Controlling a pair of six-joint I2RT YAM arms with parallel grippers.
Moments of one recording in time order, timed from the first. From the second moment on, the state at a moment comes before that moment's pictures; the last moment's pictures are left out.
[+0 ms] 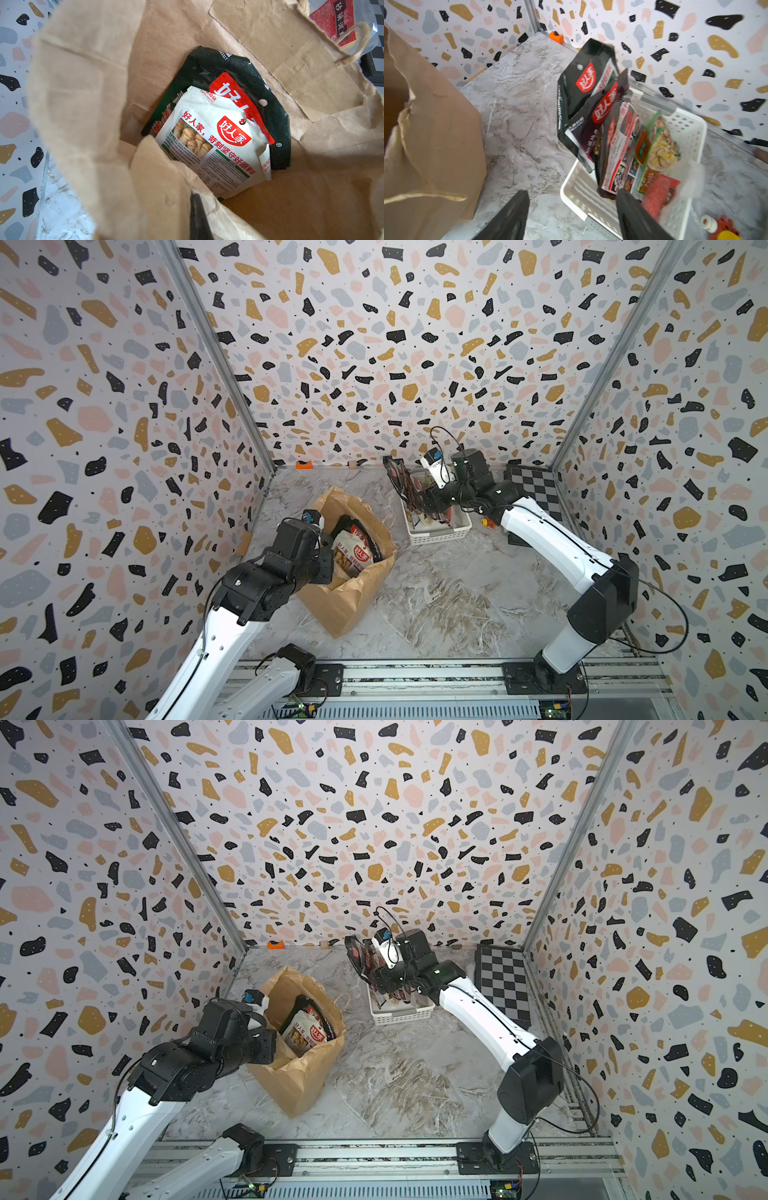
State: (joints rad) left arm -0.45 0.85 1.17 -1.18 -0.16 -0.29; right arm 0.62 1.68 1.63 -0.57 -0.18 -0.03
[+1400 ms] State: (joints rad) left arm -0.45 0.85 1.16 -1.16 -0.09 -0.28; right arm 0.62 1.65 1.56 -0.51 0.14 -0.11
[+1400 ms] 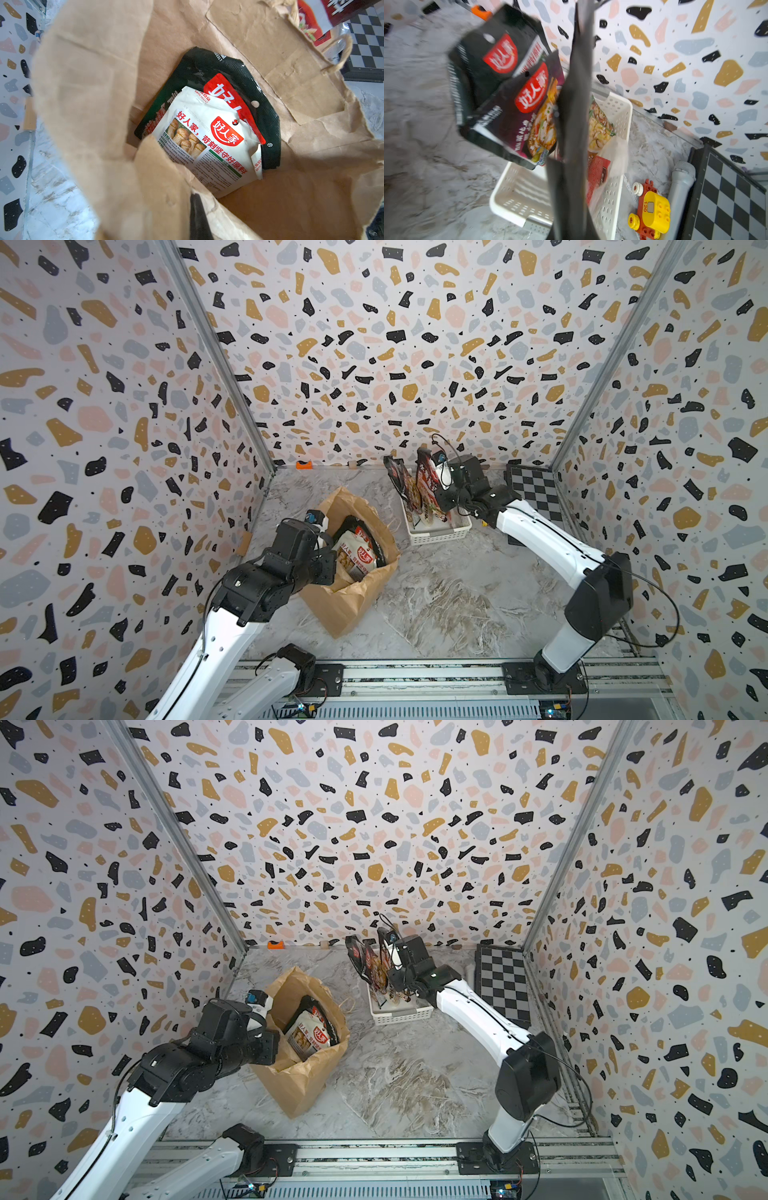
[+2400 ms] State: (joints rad) left arm -0.45 0.86 1.16 -1.14 -0.05 -0.32; right arm 0.86 1.46 1.64 -0.57 -0.59 0.12
